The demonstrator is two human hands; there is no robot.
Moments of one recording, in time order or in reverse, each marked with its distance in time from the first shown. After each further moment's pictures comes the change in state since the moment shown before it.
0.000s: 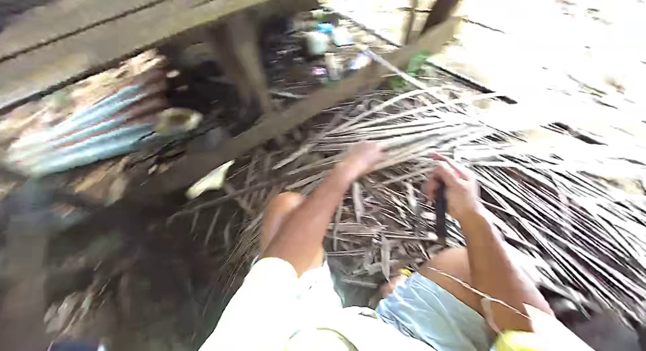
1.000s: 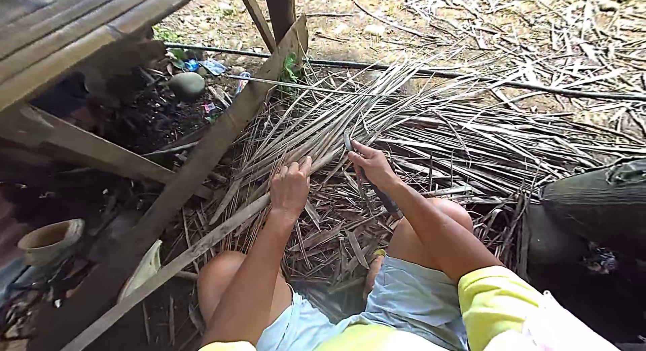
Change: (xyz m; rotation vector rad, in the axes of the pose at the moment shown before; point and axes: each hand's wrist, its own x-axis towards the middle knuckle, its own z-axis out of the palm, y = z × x) left_hand -0.003 0.022 0.050 0.387 0.320 0.191; right_hand 0.028 0.029 -0.040 -0.015 0.192 0.079
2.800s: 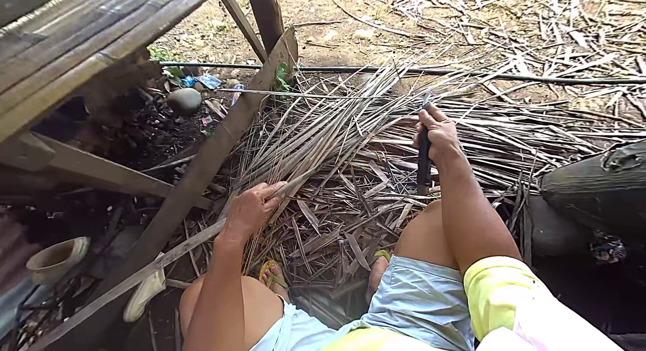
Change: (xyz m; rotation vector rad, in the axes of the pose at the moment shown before) left_hand -0.023 -0.060 -0.046 -0.276 -0.229 -0.038; right_hand 0.016 -0.010 -0.149 0.353 0.550 -0.027
